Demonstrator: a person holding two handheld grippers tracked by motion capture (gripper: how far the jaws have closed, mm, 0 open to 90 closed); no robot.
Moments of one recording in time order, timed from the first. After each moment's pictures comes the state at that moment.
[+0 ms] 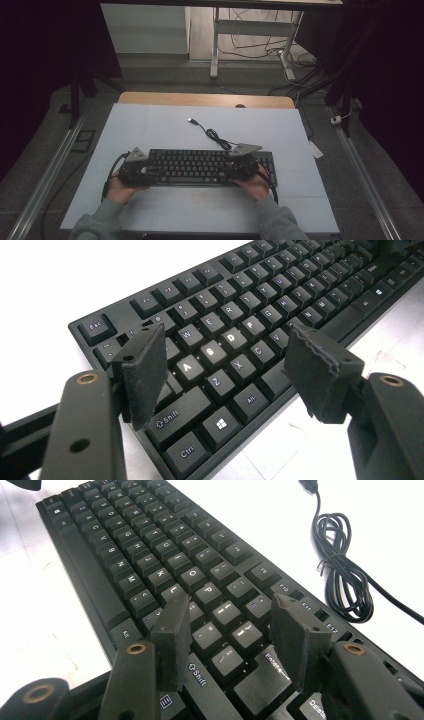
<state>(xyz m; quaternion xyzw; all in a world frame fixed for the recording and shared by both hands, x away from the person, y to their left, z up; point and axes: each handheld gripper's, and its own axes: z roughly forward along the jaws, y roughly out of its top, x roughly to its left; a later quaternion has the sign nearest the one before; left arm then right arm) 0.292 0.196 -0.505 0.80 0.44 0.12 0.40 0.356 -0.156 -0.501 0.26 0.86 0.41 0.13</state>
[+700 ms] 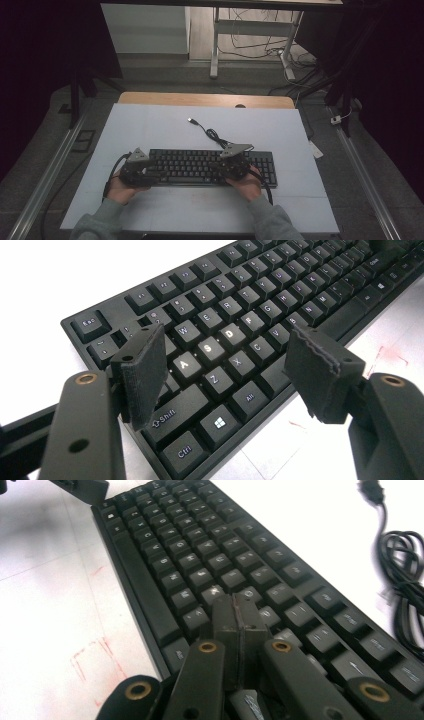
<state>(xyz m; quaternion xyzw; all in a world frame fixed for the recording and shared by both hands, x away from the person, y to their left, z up) 0.292 0.194 -0.508 0.80 0.43 0.12 0.39 0.353 -0.130 -0.497 0.21 0.88 0.41 0.08</state>
